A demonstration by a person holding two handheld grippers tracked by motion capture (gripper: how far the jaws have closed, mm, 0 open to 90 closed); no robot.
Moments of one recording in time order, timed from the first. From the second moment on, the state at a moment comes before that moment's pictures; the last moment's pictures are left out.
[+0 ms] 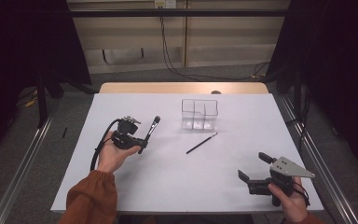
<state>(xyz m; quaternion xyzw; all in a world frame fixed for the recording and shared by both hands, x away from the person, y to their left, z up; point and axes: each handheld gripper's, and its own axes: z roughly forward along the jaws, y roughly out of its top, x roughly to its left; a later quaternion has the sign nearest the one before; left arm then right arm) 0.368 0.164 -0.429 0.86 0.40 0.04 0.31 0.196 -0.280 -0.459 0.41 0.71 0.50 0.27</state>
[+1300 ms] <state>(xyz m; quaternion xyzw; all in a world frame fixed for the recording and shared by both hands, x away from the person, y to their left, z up) 0.346 0.176 -0.435 0.79 0.36 0.14 0.49 0.195 -0.280 -0.459 0.41 0.71 0.51 0.27</state>
